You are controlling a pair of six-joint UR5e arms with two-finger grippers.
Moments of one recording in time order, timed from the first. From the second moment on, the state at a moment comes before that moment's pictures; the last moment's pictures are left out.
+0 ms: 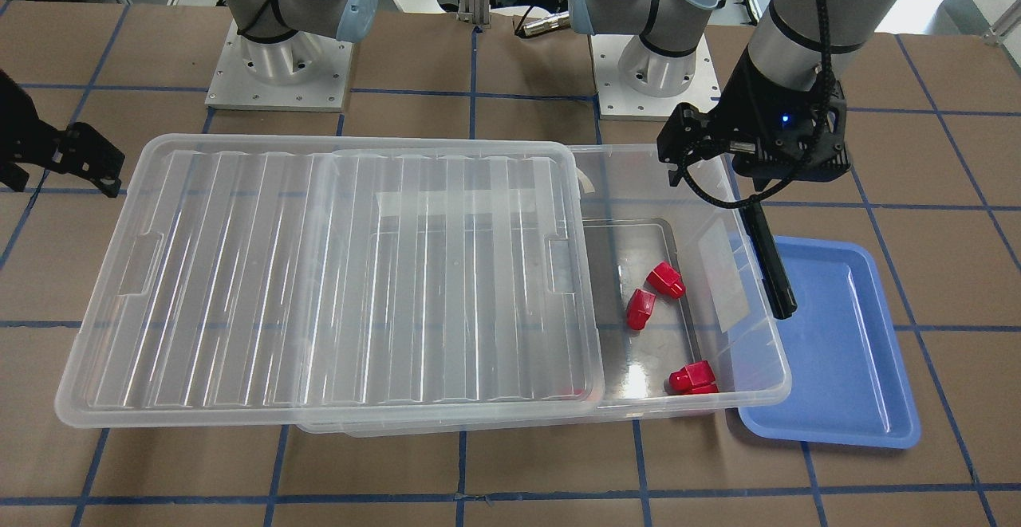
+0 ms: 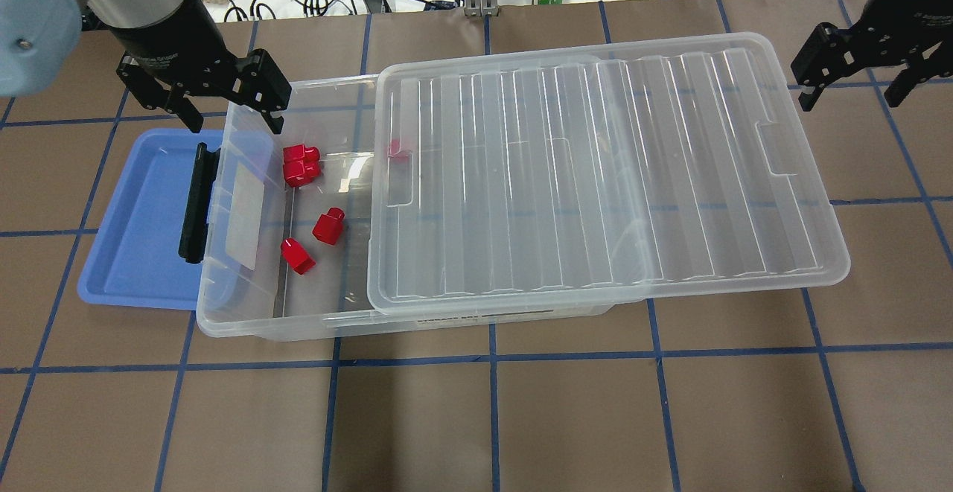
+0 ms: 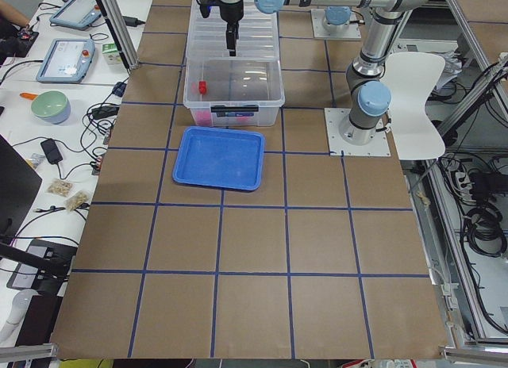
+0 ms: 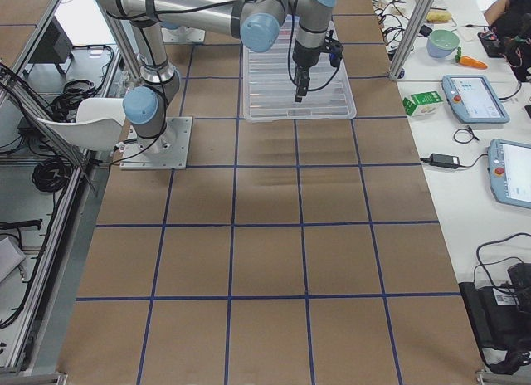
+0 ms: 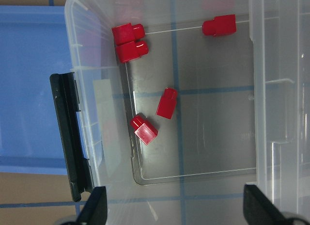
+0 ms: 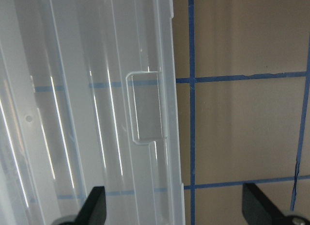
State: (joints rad) left arm -1.53 -1.64 -1.52 -1.60 1.59 0.11; right arm 1.29 -1.50 1.49 -1.50 -1.65 -0.23
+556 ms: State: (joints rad) left arm -1.52 -1.69 -1.83 -1.18 1.58 0.27; right arm 1.43 -1.56 1.50 -1.44 -1.64 -0.10
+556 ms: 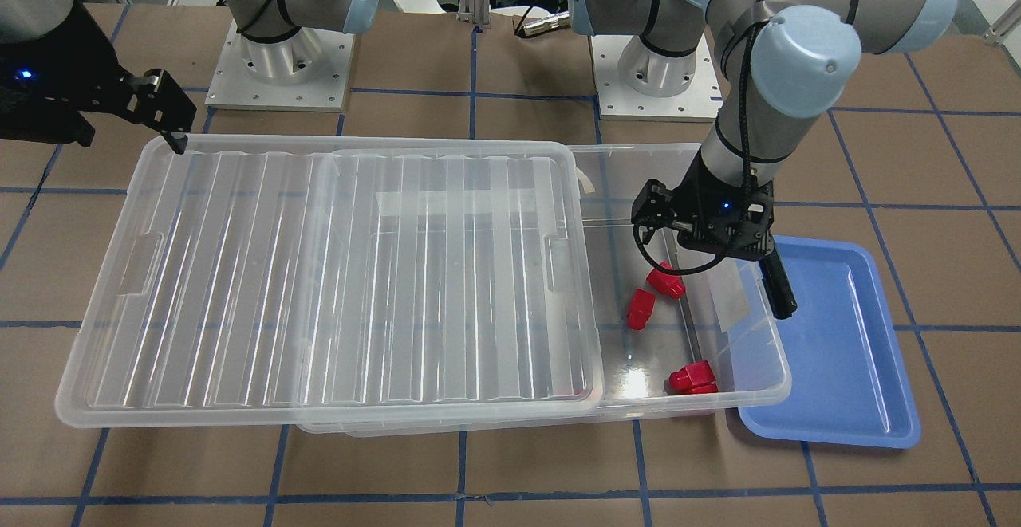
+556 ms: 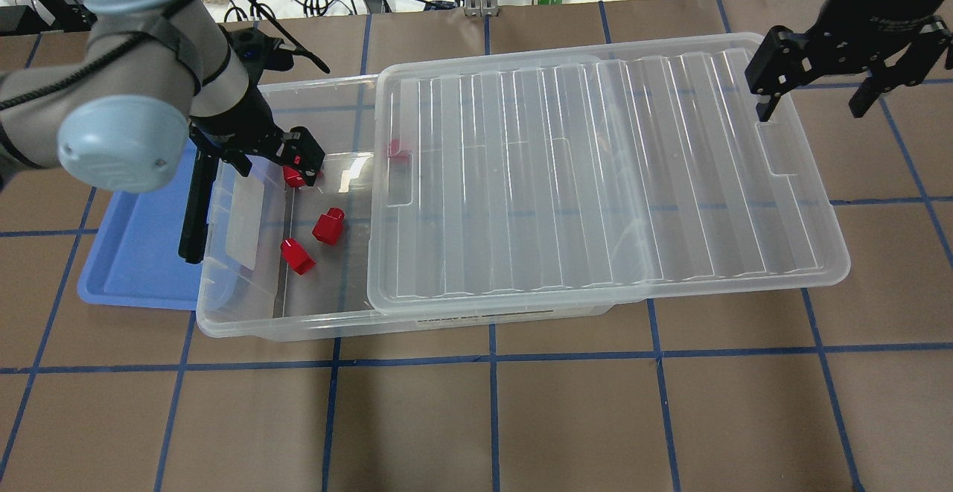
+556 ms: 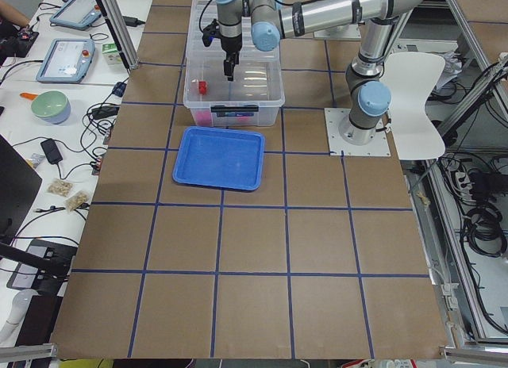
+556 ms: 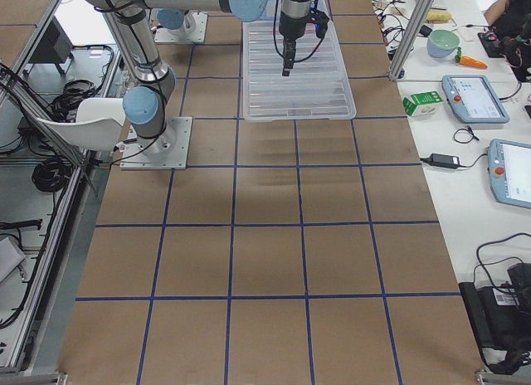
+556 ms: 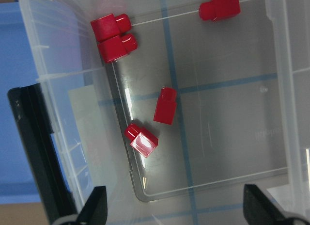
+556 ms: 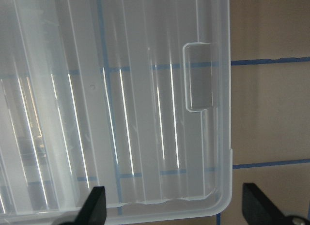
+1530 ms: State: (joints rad) left arm -1.53 -1.86 -1.96 -0.92 1.54 0.28; right arm 1.54 -1.55 1.51 -1.44 -1.58 -0.07
